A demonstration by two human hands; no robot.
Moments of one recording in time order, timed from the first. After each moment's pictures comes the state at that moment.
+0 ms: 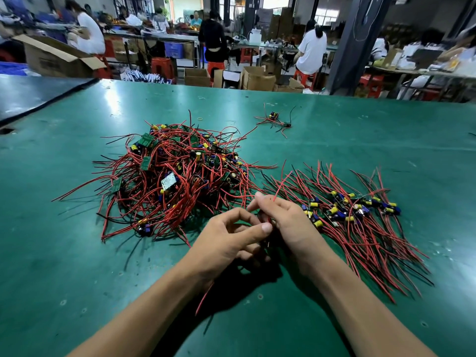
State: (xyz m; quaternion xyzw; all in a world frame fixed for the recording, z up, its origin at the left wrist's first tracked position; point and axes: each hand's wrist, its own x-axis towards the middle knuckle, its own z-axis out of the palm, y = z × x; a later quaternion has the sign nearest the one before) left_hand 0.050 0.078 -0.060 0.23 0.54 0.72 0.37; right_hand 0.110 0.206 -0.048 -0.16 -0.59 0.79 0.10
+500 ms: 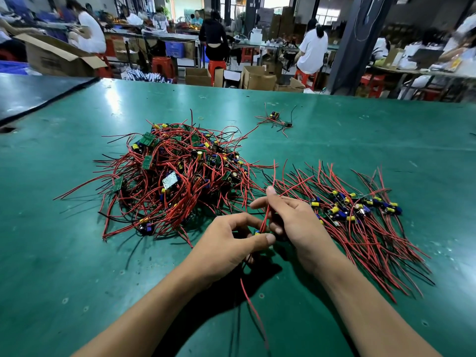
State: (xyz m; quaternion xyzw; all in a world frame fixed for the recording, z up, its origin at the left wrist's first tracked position) left_hand 0.046 0.076 -0.062 0.32 0.66 0.62 0.27; right_hand 0.109 0.218 -0.047 -0.19 -0.70 0.67 0.16
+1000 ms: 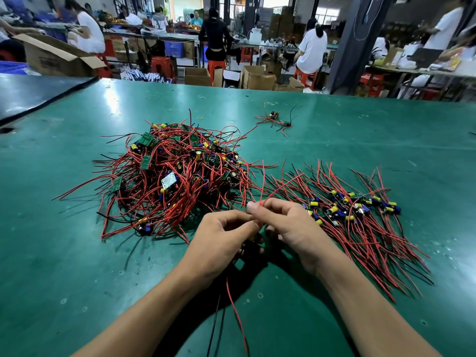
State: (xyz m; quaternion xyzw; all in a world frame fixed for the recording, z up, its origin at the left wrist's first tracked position) left_hand 0.048 0.076 -0.062 0.27 0.63 0.69 0.24; right_hand 0.117 0.216 -0.045 -0.15 -0.66 0.73 0.08
